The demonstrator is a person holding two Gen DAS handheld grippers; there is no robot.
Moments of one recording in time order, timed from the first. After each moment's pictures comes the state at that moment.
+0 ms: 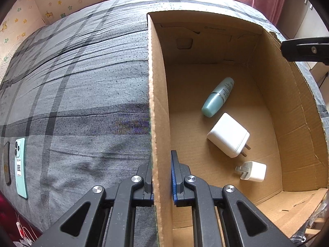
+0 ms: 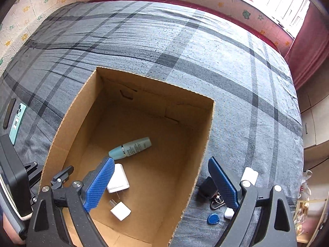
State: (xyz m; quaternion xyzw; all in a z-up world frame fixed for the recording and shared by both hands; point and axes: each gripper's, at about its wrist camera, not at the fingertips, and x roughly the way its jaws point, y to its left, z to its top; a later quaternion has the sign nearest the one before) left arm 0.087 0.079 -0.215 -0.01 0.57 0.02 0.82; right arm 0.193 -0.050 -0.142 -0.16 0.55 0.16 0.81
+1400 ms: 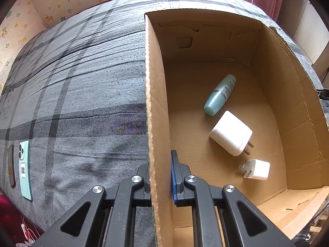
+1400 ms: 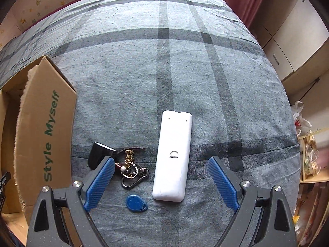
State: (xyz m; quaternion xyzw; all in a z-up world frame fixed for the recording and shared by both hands) left arm 0.086 0.071 -0.214 0.01 0.58 0.03 0.82; right arm 0.205 -0.257 -0.212 -0.04 0.60 -0.02 0.80
